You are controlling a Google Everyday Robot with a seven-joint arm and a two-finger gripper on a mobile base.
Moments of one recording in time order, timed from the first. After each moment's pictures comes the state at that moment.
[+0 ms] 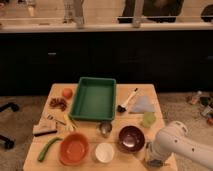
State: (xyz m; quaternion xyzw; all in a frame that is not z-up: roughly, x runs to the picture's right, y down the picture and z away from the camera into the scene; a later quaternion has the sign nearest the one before) arm 0.238 0.361 0.736 -0.29 0.23 0.68 0.63
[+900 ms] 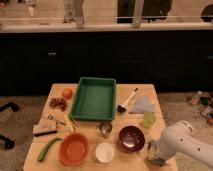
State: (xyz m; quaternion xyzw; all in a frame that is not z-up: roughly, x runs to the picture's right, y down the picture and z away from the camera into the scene) arm 0.262 0.353 0.737 -0.28 0.23 0.69 0.62
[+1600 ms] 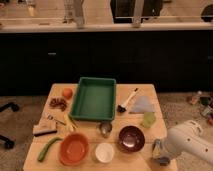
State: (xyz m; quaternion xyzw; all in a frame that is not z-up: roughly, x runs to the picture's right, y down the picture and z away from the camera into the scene) arm 0.283 0.341 0.724 -0.26 0.23 0.71 0.61
